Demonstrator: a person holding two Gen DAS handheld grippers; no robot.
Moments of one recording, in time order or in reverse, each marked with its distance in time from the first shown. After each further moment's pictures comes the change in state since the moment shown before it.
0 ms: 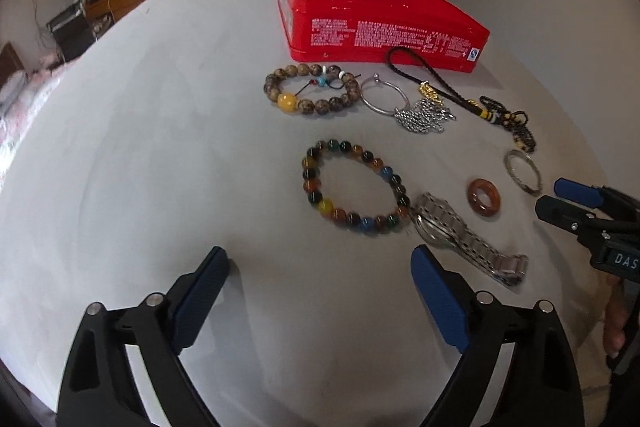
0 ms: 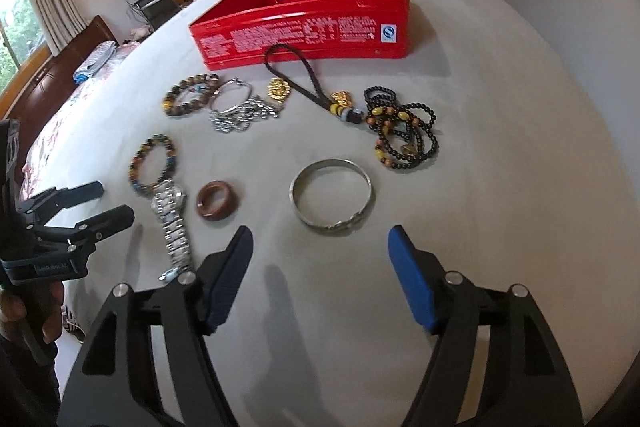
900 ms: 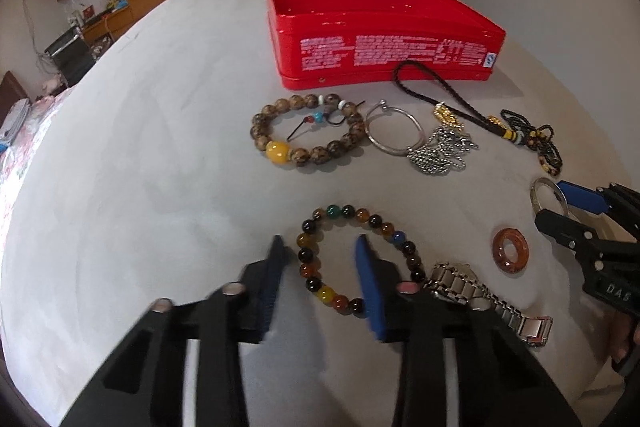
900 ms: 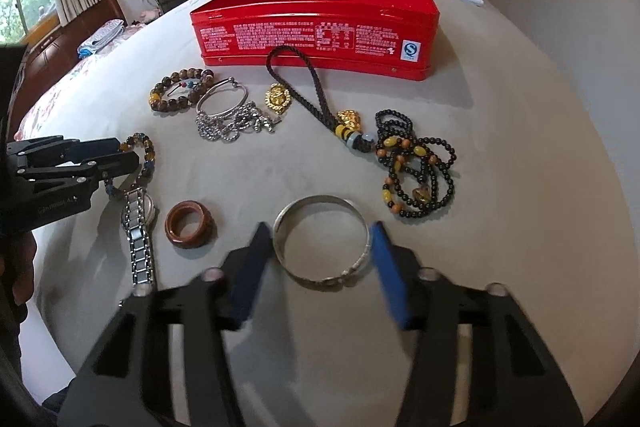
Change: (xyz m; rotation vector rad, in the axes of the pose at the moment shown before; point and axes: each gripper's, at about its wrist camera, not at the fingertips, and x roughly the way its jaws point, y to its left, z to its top) left arm 0.027 -0.008 0.035 0.063 -0.006 0.049; right arm 0.026 0.004 0.017 -0.119 -0.035 -0.029
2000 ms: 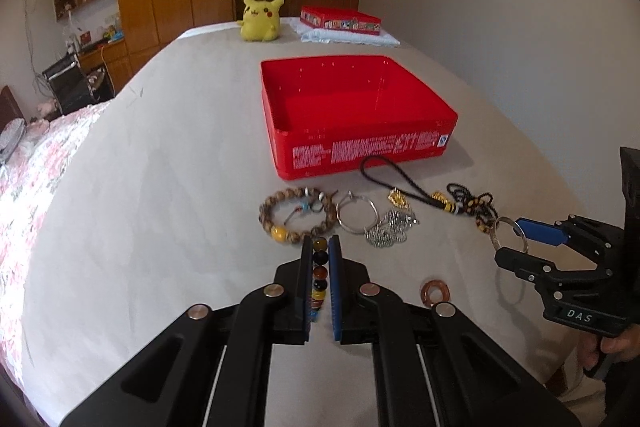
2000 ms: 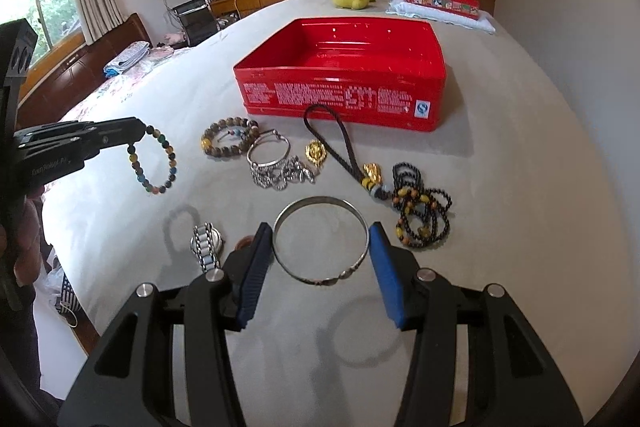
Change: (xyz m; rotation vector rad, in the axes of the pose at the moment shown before) left arm -0.085 0.000 0.037 0.007 -0.162 -0.053; right arm -0.055 0.008 0.023 -0.013 -0.081 0.086
